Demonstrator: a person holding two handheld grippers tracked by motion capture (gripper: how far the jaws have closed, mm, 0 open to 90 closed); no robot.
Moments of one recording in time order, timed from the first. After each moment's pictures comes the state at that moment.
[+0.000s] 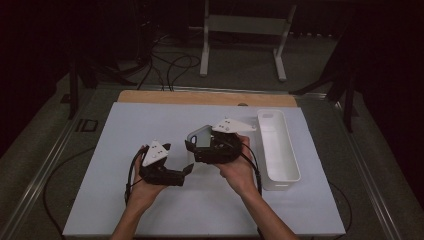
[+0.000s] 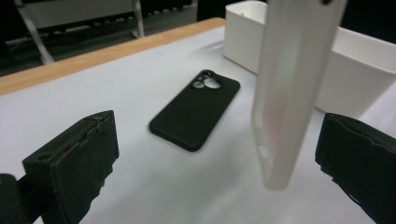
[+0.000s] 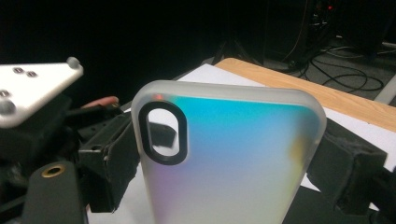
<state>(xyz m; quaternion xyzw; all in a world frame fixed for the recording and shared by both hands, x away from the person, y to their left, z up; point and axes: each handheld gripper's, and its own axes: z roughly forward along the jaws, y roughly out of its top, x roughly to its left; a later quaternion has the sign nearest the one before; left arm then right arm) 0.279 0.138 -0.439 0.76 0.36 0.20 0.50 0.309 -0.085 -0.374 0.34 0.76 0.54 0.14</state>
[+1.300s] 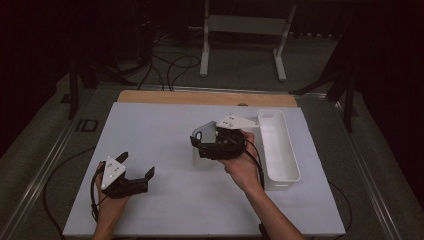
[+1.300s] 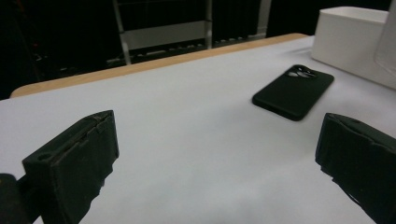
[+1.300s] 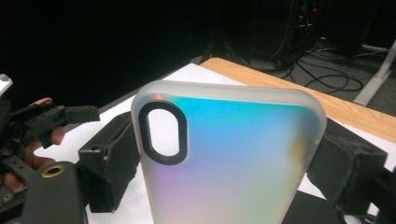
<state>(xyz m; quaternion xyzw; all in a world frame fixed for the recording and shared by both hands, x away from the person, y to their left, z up) 0.252 0.228 -0.486 0.69 0.42 0.31 0.50 0.318 -0.093 -0.371 0.35 0.76 0.53 0.16</state>
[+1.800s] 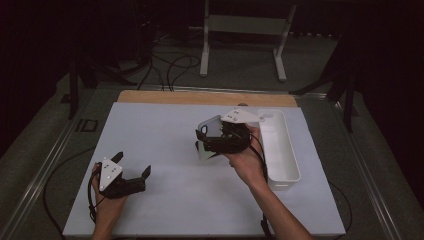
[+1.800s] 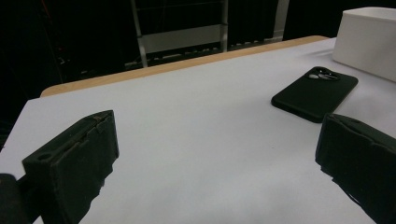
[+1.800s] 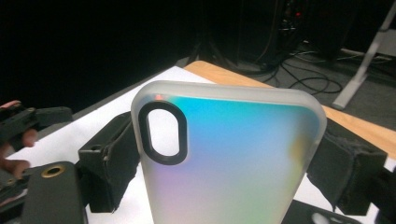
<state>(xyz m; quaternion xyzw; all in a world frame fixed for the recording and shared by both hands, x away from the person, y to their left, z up) 0.250 0.229 -0.488 0.69 0.43 0.33 0.48 0.328 -0.104 -0.361 0.36 0.76 0.51 0.19</state>
